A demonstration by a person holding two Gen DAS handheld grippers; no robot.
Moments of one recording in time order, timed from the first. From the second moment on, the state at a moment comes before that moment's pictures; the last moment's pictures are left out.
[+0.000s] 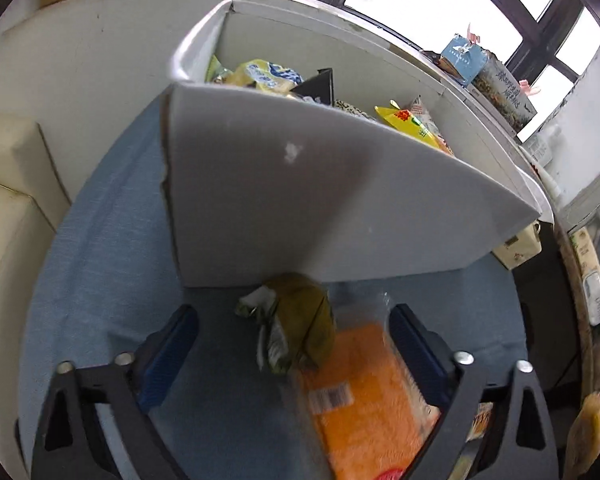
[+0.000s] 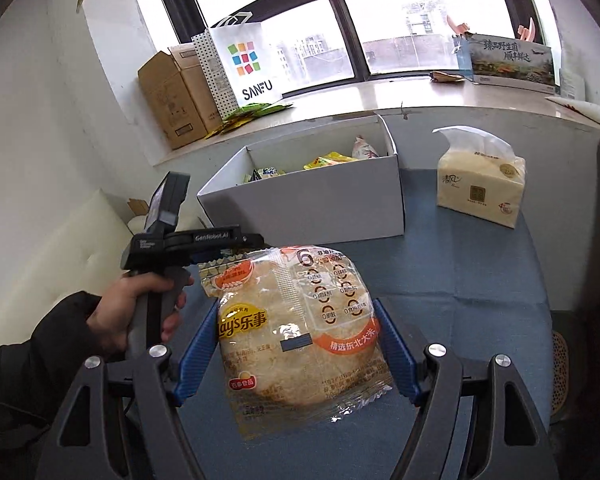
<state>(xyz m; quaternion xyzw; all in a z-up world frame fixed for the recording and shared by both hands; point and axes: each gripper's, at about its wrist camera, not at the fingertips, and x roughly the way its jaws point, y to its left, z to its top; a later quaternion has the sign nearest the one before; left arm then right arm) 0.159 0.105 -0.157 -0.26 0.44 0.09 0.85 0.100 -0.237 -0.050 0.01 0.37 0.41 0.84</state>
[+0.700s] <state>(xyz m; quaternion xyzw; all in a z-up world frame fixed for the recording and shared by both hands) 0.051 0.090 -0.027 -0.18 0.27 -0.01 0.94 0.108 -0.206 -0.040 -0.03 0.35 0.41 0.84</state>
